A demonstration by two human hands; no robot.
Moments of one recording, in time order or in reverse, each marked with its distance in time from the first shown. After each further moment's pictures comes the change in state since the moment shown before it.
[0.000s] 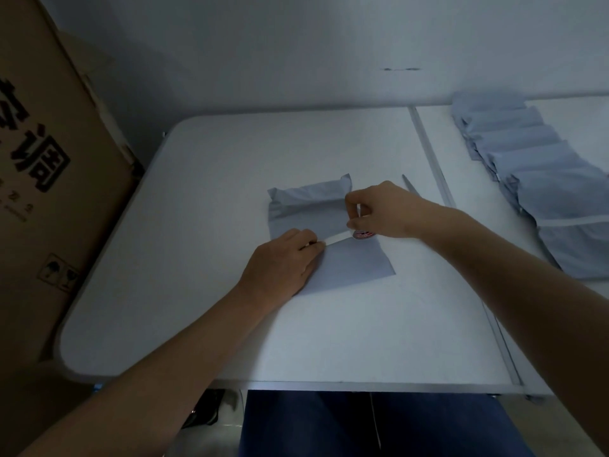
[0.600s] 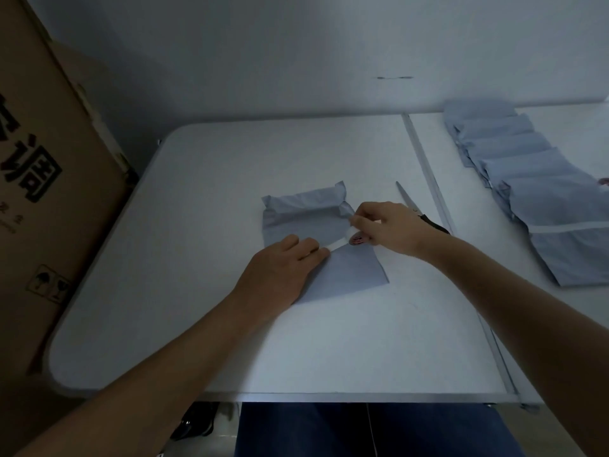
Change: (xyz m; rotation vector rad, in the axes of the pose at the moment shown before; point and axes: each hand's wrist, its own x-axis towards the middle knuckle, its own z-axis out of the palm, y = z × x) left_hand 0.002 0.000 0.001 0.112 -0.062 0.130; right_hand -0.017 0.016 0.015 0.330 0.111 0.163
